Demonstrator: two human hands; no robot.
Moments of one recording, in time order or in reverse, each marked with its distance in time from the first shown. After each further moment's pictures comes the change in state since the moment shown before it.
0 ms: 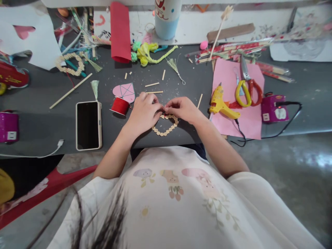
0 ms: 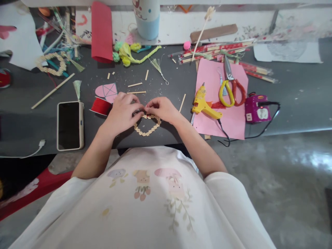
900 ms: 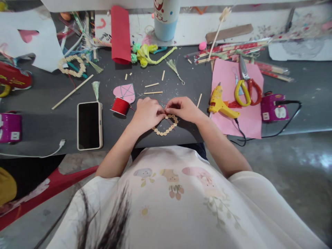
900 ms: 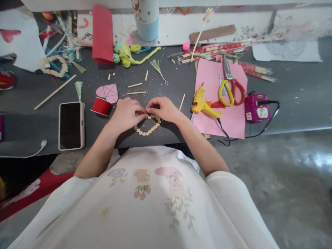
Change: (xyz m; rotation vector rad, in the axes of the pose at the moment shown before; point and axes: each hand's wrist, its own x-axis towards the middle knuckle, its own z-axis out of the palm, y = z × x) left_hand 0.010 0.010 0.003 -0.045 -0.107 -0.104; right_hand 0.002 0.006 -0.010 -0.161 -0.070 -0.169
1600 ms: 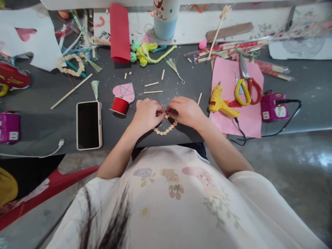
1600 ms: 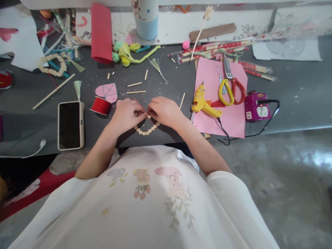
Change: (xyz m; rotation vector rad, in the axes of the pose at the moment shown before) left_hand -0.004 0.004 0.001 -0.067 0.029 -0.034; right_hand -0.016 -0.008 0.001 -0.887 0.060 -0.339
